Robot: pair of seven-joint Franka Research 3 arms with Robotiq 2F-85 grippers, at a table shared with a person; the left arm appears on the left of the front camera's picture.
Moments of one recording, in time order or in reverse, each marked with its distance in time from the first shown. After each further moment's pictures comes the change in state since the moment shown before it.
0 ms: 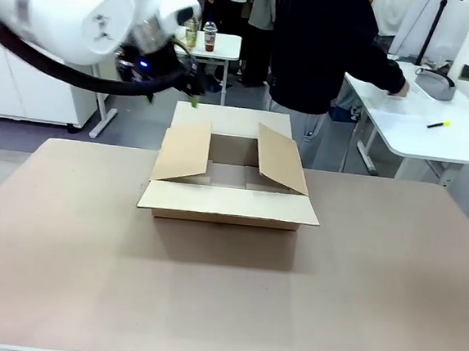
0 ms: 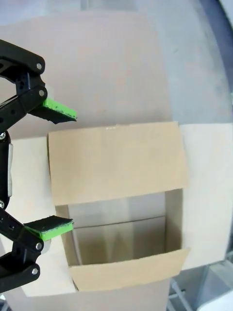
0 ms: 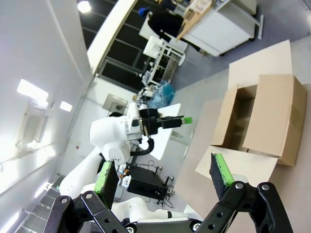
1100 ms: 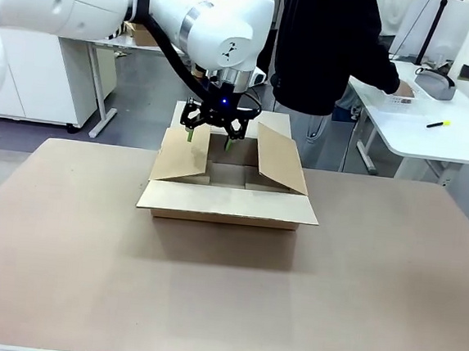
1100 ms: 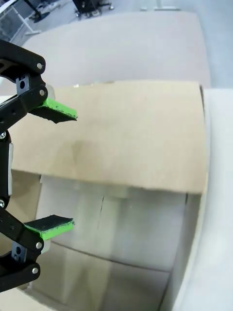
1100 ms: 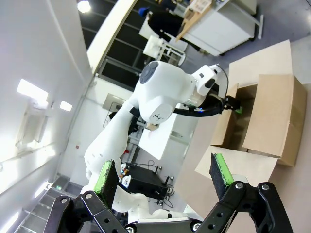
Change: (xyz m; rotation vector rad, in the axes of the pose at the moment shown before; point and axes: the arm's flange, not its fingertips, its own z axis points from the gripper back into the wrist) left arm 0.078 -0.084 -0.177 0.361 0.423 0.112; right arm 0.000 0.000 -0.001 0.000 0.001 0.001
